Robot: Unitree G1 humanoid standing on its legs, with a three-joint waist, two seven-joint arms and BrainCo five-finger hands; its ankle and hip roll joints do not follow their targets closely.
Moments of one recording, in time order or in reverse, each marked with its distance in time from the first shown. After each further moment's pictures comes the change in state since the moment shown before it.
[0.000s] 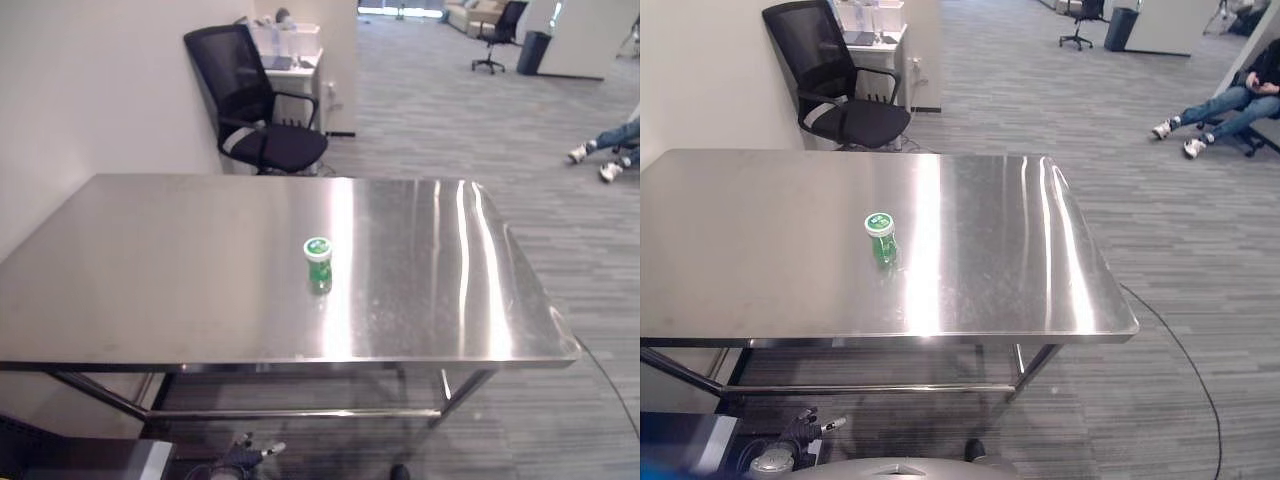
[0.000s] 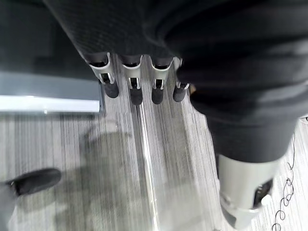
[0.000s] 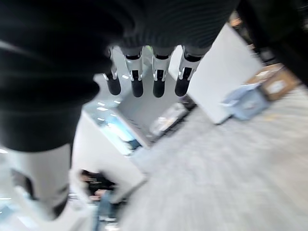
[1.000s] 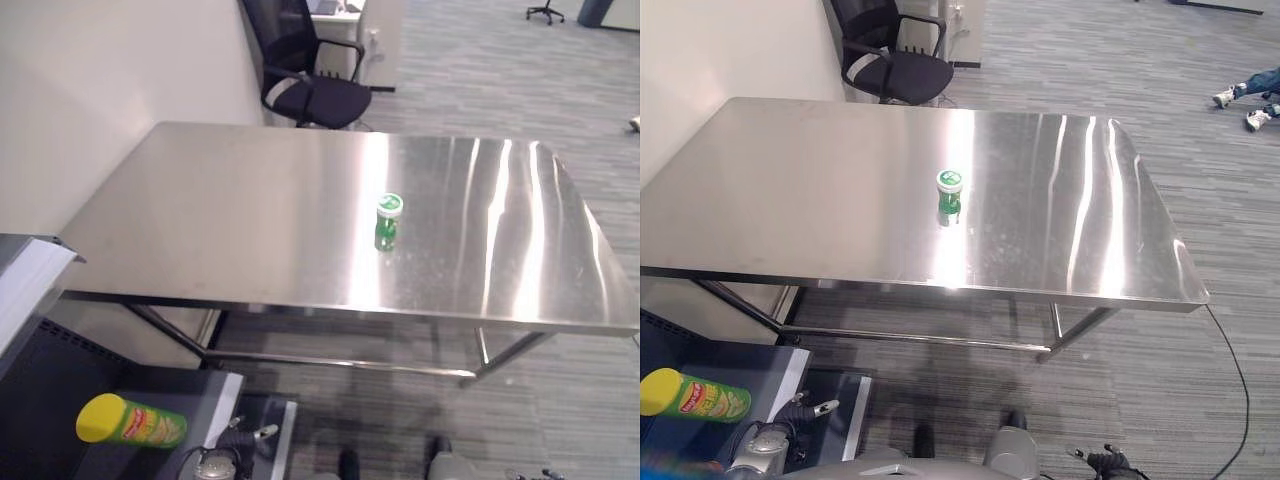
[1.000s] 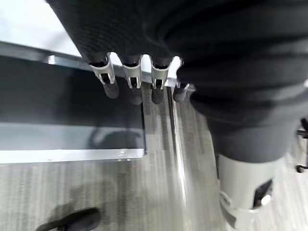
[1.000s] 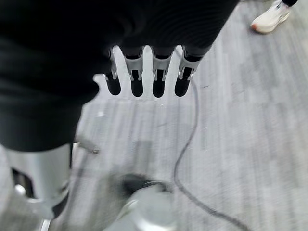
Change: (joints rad) left arm -0.096 0.060 0.003 0.040 -0.050 0.000 0.022; right arm -0.263 0.512 0.658 0.726 -0.023 0.021 0.217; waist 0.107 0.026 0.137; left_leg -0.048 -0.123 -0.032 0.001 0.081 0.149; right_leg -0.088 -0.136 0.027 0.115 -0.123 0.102
